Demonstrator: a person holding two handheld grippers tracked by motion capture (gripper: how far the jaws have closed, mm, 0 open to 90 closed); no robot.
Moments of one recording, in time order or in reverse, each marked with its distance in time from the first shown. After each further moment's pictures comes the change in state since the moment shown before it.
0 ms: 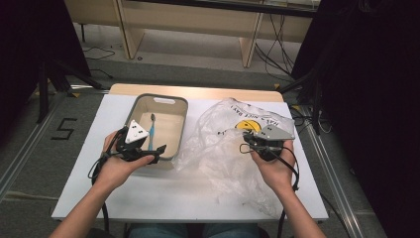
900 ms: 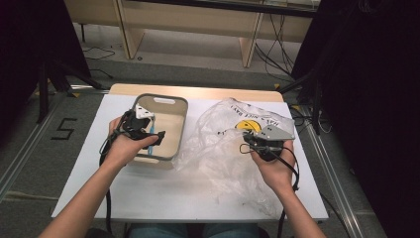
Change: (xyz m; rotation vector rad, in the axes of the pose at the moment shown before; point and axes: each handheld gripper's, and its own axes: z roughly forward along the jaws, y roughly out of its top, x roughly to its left) left arm 0.028 0.028 0.037 0.153 0.086 -0.057; right arm 0.000 0.000 0.000 0.001 0.003 -0.001
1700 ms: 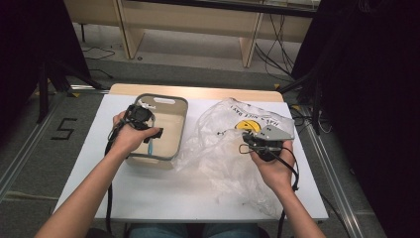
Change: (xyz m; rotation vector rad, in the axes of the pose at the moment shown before) left arm 0.019 0.011 0.038 0.150 0.052 -0.066; right arm 0.001 0.000 0.001 0.002 0.005 -0.005
